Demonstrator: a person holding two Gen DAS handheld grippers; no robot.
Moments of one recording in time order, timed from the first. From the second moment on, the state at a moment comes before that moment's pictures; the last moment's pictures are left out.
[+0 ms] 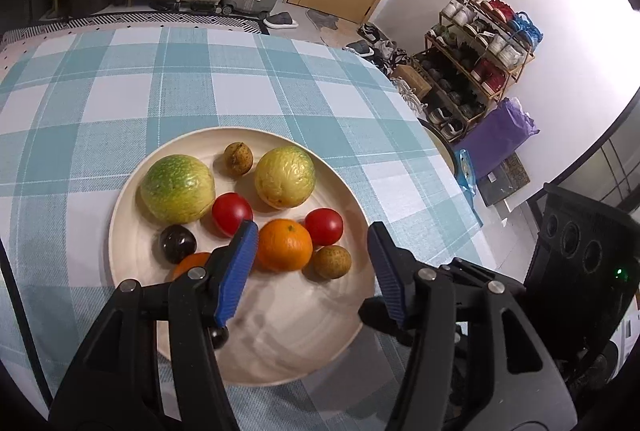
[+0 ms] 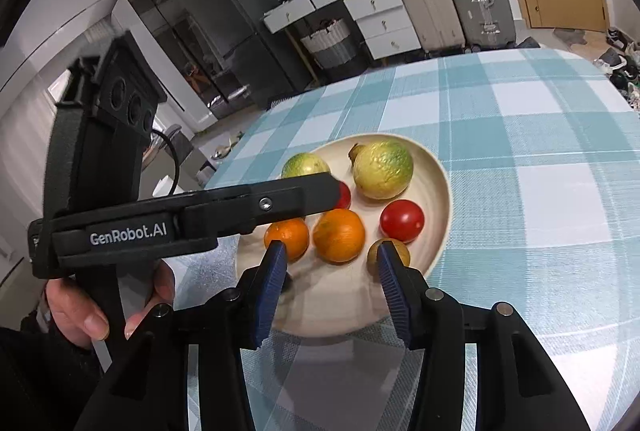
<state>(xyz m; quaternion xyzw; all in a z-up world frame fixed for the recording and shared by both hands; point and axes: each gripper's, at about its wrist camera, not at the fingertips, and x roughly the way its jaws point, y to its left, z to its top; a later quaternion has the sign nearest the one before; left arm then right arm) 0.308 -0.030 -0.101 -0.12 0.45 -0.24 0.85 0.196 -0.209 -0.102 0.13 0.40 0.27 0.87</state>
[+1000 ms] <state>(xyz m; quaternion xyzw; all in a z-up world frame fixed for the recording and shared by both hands) 0.205 0.033 -0.023 -0.09 0.33 -0.11 0.93 0.138 -0.223 -0.064 0.13 0.32 0.22 0.91</state>
